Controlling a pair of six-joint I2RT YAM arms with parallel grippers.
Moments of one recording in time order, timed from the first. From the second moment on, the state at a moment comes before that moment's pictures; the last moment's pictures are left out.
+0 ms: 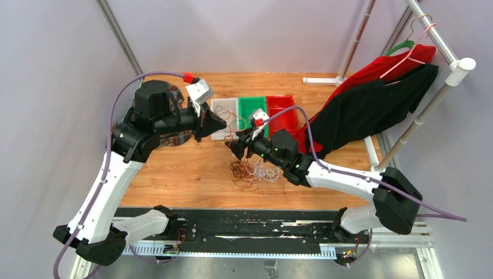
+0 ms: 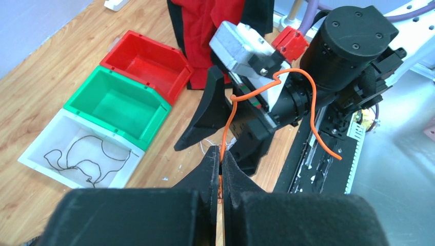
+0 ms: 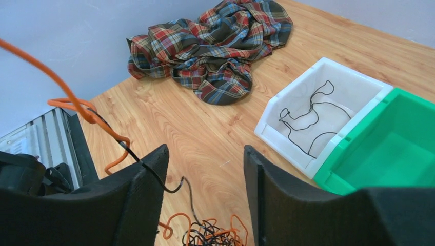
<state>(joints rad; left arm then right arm) -0.46 1.07 1.46 -0.75 0.64 0.12 0.98 1.36 0.81 0.54 0.00 0.17</state>
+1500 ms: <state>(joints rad) -0.46 1.12 1.89 -0.63 0.25 0.17 0.96 1.00 0.50 0.41 0.39 0.15</state>
